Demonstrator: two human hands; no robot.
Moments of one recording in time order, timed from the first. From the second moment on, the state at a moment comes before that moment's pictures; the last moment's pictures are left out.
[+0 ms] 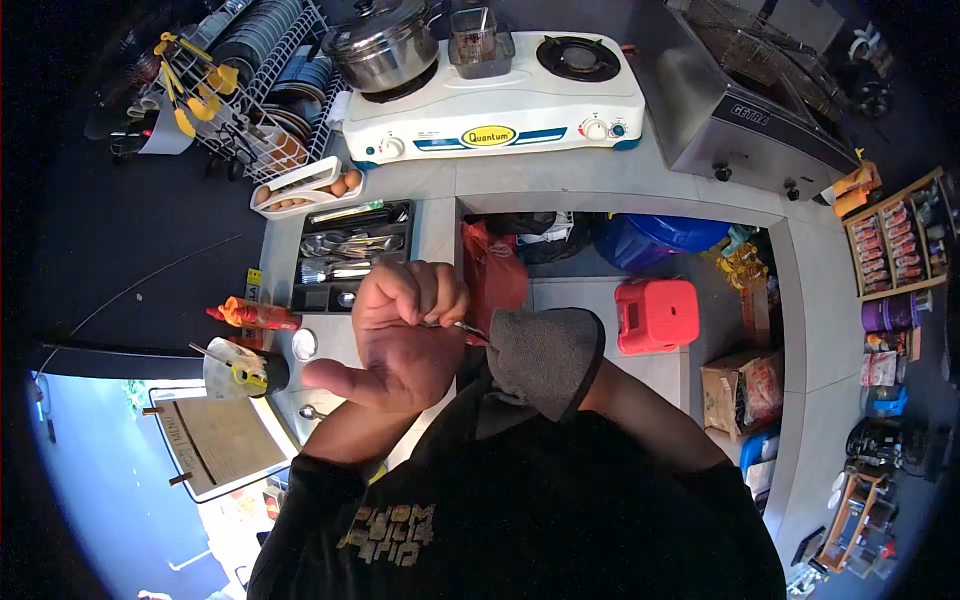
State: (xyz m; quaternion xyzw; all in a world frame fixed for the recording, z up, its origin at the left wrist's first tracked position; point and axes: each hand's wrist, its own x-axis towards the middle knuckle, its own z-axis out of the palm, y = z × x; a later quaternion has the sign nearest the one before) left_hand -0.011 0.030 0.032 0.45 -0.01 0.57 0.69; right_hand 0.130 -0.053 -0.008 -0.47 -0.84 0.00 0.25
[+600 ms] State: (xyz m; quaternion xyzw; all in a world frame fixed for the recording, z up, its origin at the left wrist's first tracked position) left_hand -0.014 0.032 0.020 0.45 -0.02 0.53 0.72; right_hand 0.138 -0.056 -0.019 -0.41 -0.84 0.10 0.35
